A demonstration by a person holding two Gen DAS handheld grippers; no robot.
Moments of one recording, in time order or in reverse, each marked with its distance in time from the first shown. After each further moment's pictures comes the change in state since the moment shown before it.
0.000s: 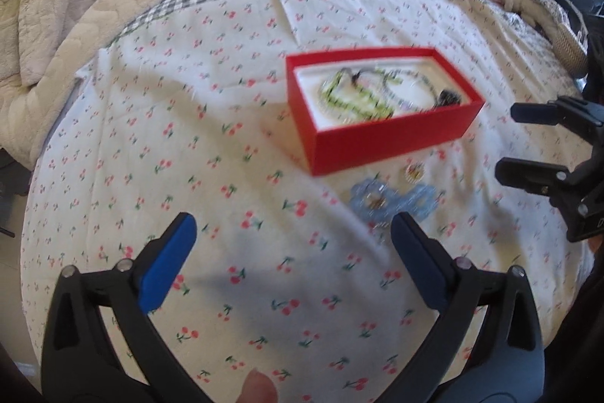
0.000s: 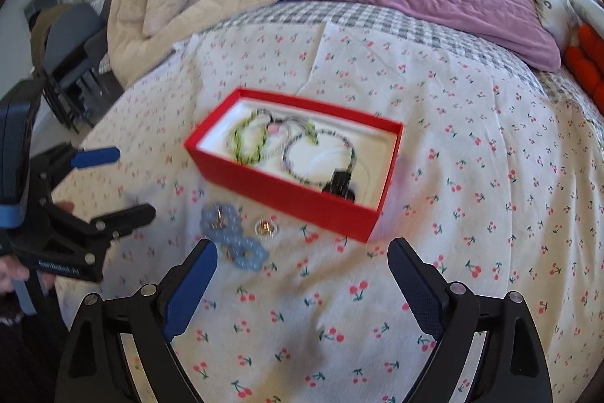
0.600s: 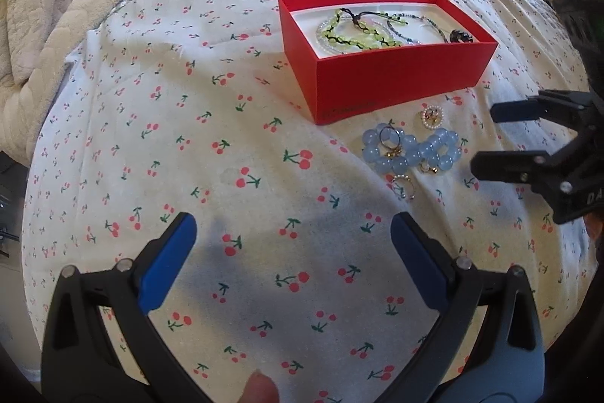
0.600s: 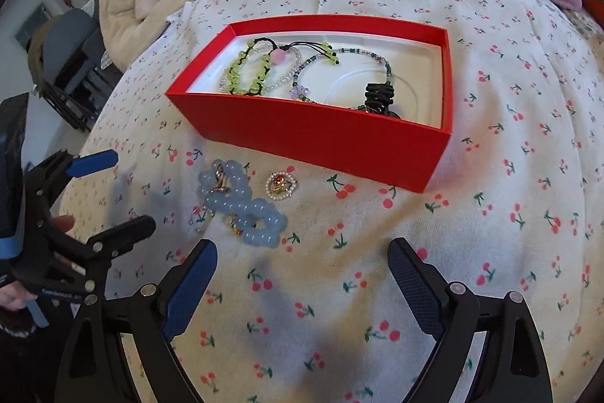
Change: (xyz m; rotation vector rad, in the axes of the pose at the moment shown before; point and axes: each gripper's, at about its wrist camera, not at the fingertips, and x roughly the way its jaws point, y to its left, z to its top) left arm 0.021 -0.007 -0.020 0.064 0.078 0.013; right arm 0.057 -0.002 -0.018 0.107 0.121 0.132
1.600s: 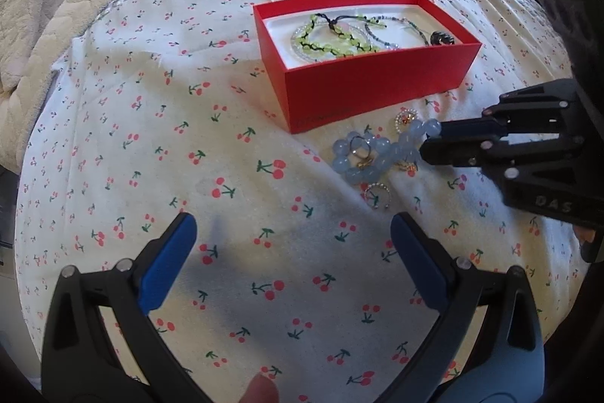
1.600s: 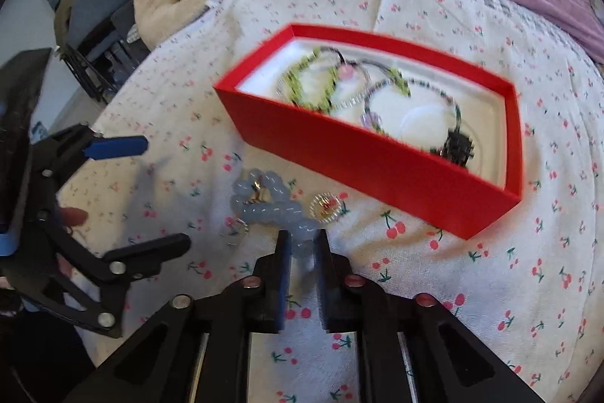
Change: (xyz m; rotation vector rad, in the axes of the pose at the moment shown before) left arm -0.002 -0.009 0.006 0.009 -0.008 -0.048; right arm 0.001 0.033 0.011 -0.158 -0.028 0.026
